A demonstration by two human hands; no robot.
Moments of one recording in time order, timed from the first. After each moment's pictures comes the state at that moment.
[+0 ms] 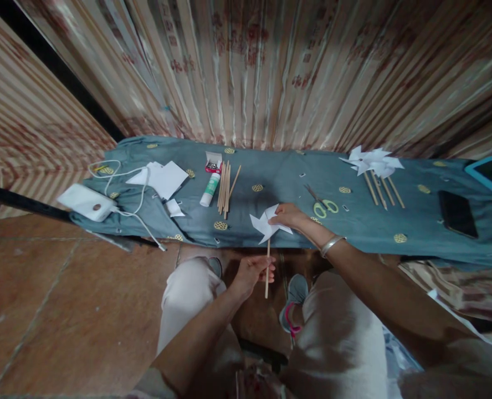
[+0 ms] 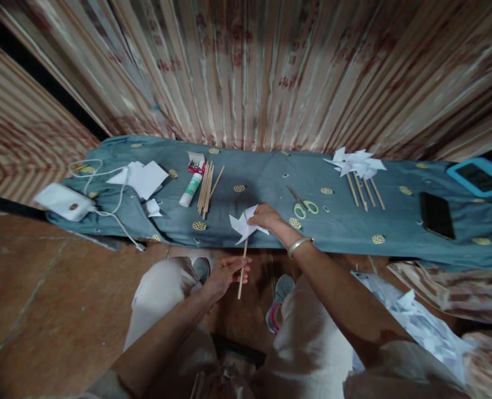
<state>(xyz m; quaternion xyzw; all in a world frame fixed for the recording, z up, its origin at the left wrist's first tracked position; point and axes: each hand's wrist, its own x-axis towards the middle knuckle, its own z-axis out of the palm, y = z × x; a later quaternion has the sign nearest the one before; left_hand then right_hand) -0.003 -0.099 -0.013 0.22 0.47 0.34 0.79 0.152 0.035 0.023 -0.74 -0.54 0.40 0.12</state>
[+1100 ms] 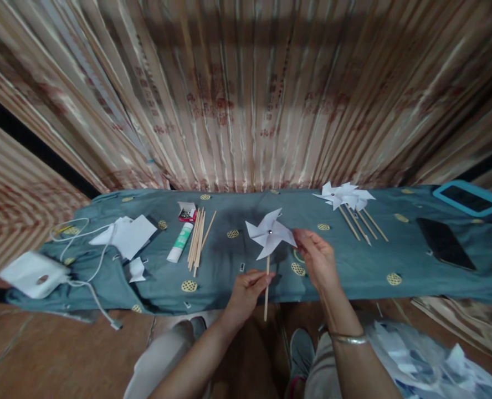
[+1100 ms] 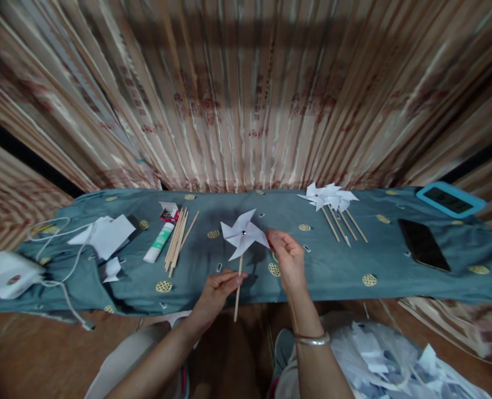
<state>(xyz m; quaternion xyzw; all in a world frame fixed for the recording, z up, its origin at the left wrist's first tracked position) 0.053 -0.010 0.011 0.47 0.44 0.39 0.66 0.224 0.017 0.043 -0.54 -0.29 0.42 0.67</state>
